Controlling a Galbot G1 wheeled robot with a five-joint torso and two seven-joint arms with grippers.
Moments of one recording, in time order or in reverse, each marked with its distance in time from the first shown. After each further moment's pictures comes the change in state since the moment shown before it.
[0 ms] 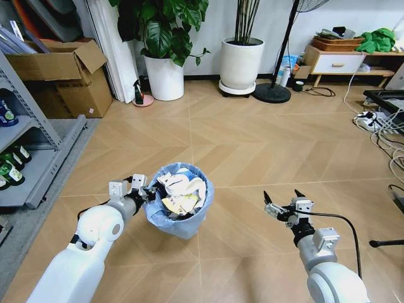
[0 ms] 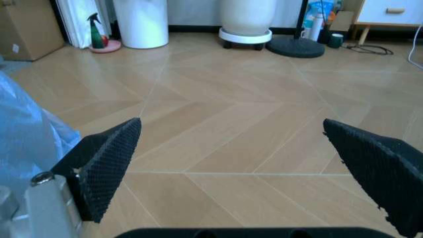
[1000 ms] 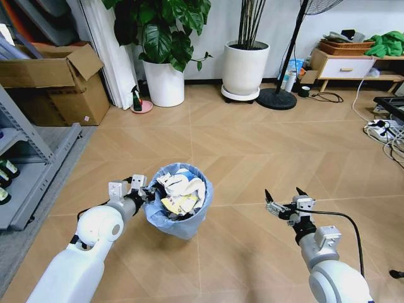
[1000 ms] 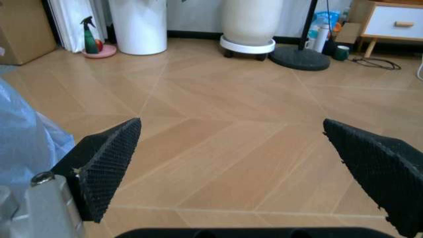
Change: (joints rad) left arm 0.003 0.003 -0.003 0.001 -0.003 0.000 -0.003; right arm 0.012 -0.017 0.006 0.005 -0.013 -0.008 -0.002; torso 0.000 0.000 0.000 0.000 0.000
